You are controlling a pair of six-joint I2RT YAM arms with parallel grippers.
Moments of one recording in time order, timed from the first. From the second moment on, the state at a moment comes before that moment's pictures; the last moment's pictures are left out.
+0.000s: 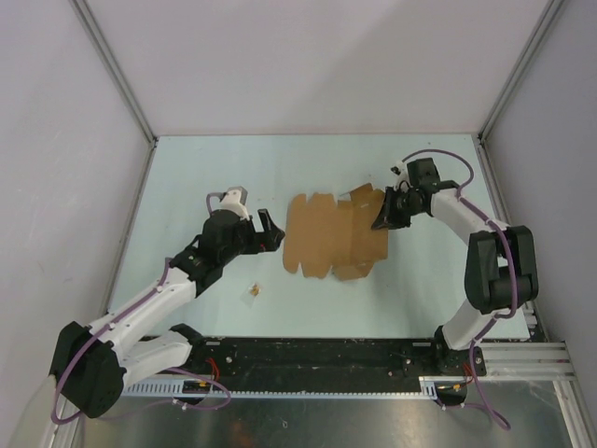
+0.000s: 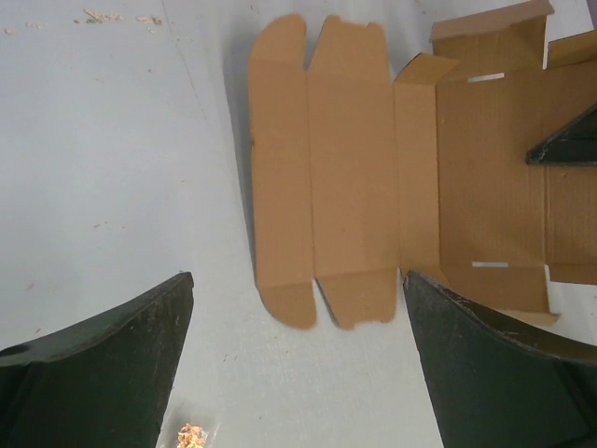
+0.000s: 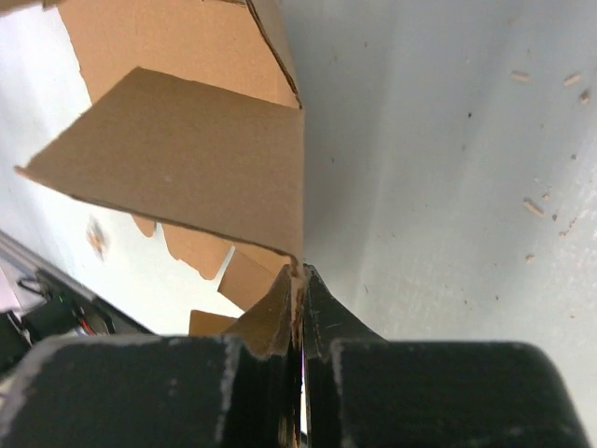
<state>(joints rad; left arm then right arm) -0.54 1.02 0.62 -0.08 -0.05 -0.54 0.17 1.66 1.14 -0.50 -0.46 0.36</state>
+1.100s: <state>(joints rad) -0.53 0.91 0.65 -0.18 -0.03 -0.49 0.56 1.94 1.86 -1.19 -0.10 -0.24</state>
